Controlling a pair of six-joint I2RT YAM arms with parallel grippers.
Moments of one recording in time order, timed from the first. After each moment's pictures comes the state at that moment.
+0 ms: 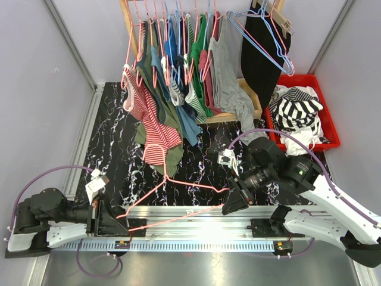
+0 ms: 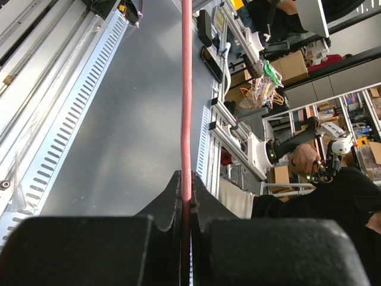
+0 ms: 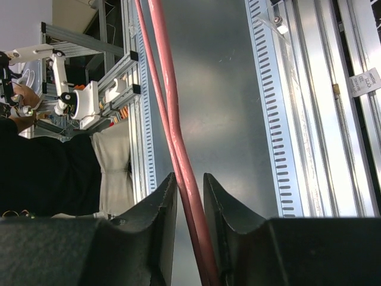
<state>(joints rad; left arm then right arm) -1.31 0.01 0.91 -1.09 0.31 -0.91 0.88 0.89 1.07 -0.93 -0.91 0.26</state>
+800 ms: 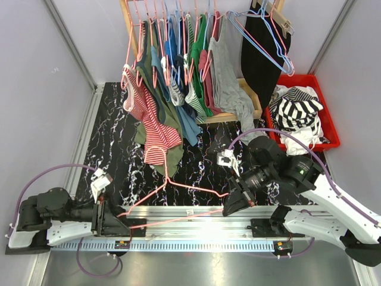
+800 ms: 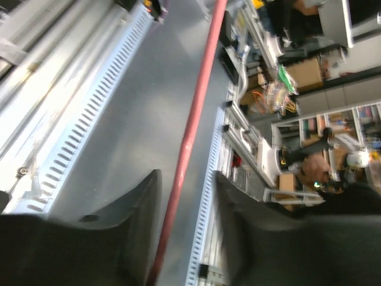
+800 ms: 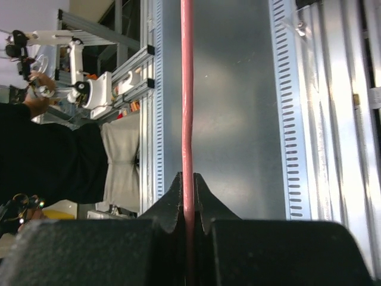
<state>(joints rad) -1.34 0.01 0.89 -1.13 0.25 -0.93 0.88 0.90 1.10 -0.93 -0.99 0.24</state>
